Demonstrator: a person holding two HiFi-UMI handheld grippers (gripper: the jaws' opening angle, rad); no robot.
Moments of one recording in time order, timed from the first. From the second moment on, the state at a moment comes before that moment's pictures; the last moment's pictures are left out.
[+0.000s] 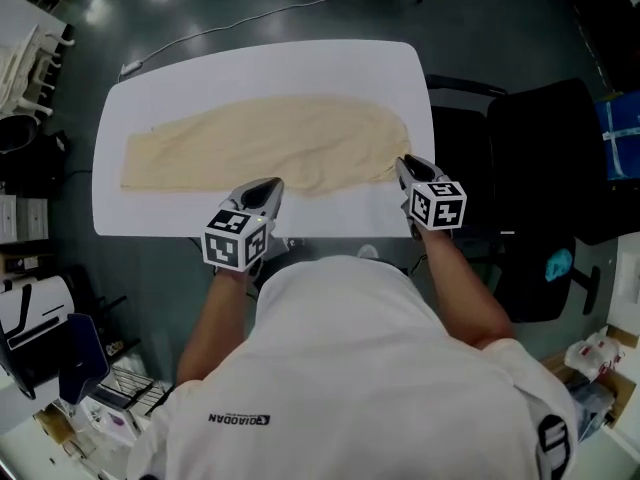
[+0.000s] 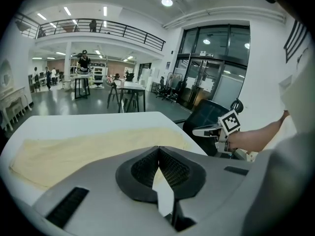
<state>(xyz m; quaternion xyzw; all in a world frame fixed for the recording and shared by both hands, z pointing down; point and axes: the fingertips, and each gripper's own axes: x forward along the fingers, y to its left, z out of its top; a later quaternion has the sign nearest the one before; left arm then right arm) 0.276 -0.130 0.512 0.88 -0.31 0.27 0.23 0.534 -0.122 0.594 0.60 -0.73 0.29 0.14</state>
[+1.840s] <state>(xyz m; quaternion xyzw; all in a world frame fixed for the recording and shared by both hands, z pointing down) 0.105 -0.232 0.564 0.88 -0.27 0.27 0.28 0.522 -0.188 0.658 0.69 -0.59 0.40 0.13</state>
